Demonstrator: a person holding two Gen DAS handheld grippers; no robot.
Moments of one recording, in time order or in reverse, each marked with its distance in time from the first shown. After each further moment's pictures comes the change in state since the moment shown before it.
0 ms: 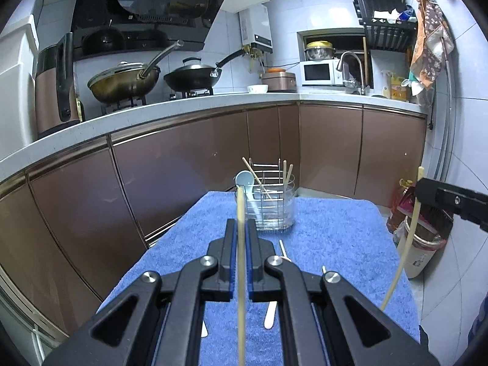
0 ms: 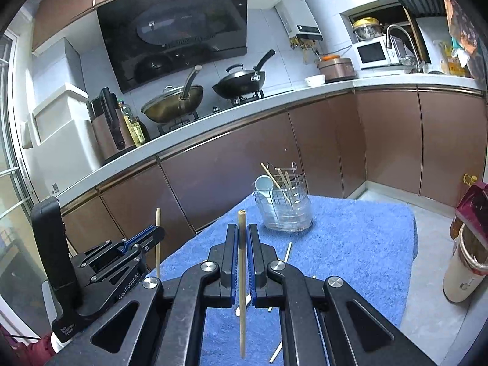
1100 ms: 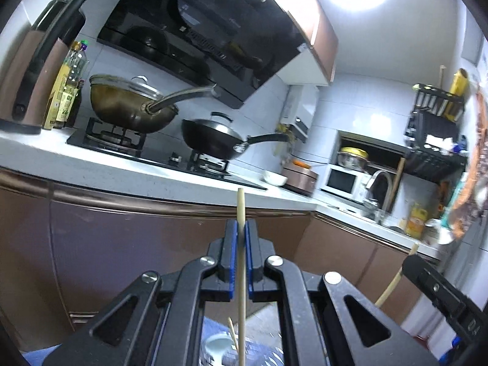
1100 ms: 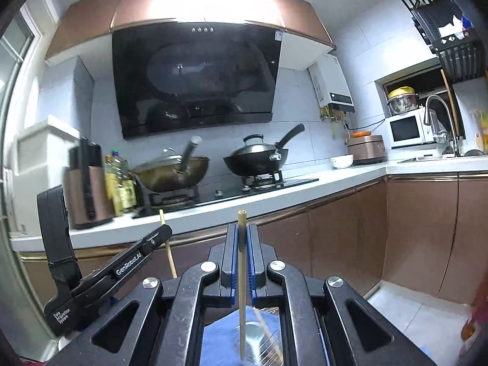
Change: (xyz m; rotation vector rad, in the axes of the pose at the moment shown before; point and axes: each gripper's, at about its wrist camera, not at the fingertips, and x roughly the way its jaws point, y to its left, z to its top) left arm 0.196 0.064 0.166 -0.426 -0.347 -0.031; right arm 0.170 -0.028 0.161 -0.184 -0.311 0.051
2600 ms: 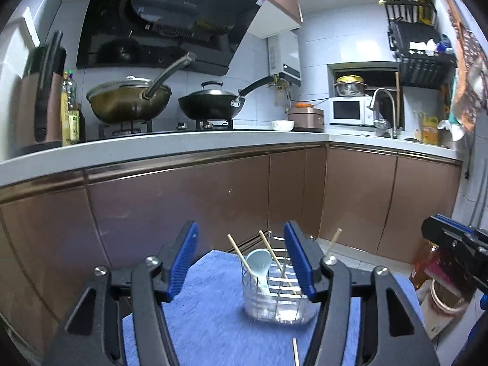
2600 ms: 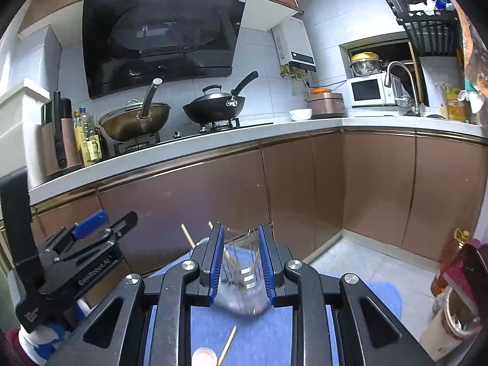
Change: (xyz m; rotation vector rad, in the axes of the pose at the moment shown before) left arm -0.089 -0.025 -0.083 0.343 0.159 0.099; right arm -0.079 -0.011 -0.074 0.039 0.204 -0.185
